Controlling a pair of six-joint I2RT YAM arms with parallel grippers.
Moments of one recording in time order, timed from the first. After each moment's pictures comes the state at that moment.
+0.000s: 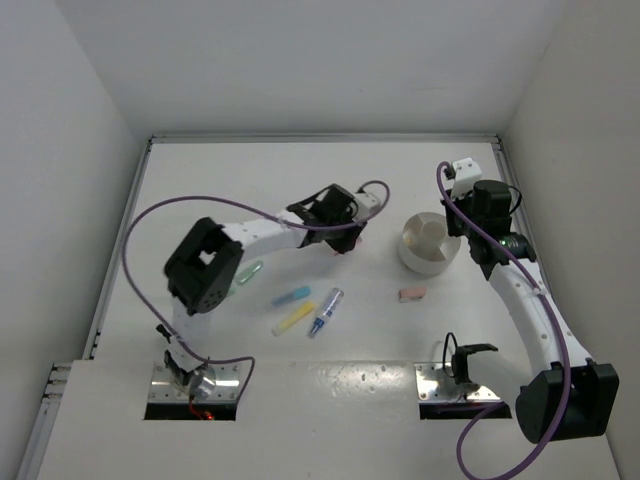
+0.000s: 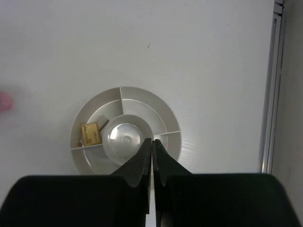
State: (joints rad) left arm -0.78 2.03 1.45 -0.27 0.09 0.06; right arm 0.07 1.05 0.82 -0.31 0.00 -0.23
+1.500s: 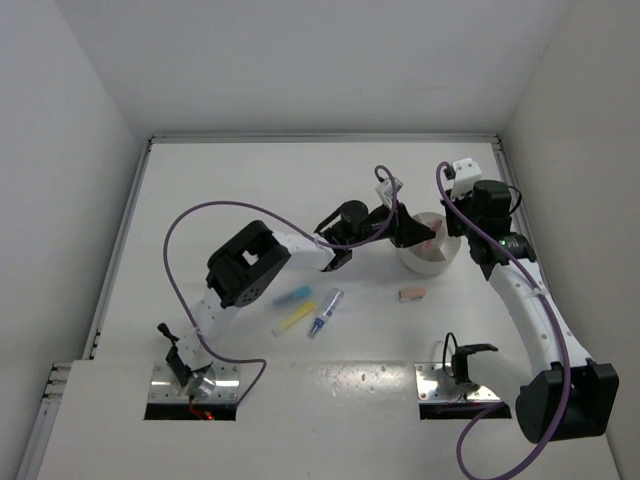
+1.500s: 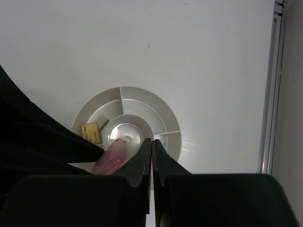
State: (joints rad) left arm -0.88 2.21 1.39 0.95 0.43 -0.75; right arm 0.07 1.05 0.82 -0.31 0.00 -0.23
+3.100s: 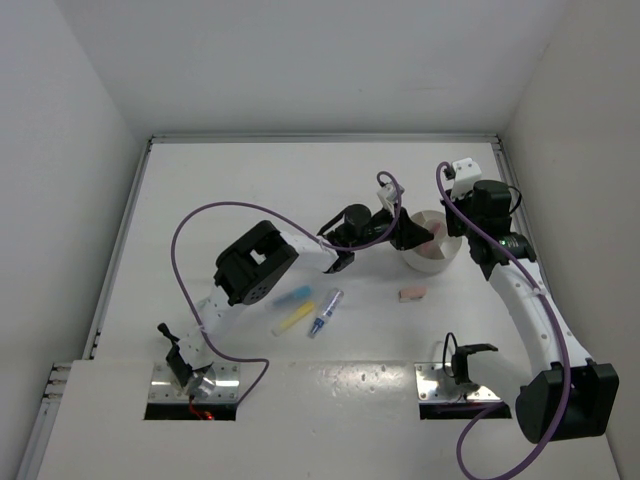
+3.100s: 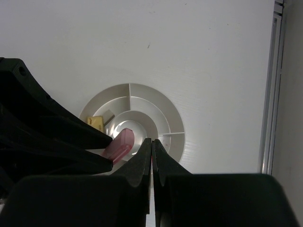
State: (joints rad) left arm -0.88 2.29 1.43 0.95 0.39 -0.68; right arm 0.07 1.05 0.82 -0.31 0.00 -0.23
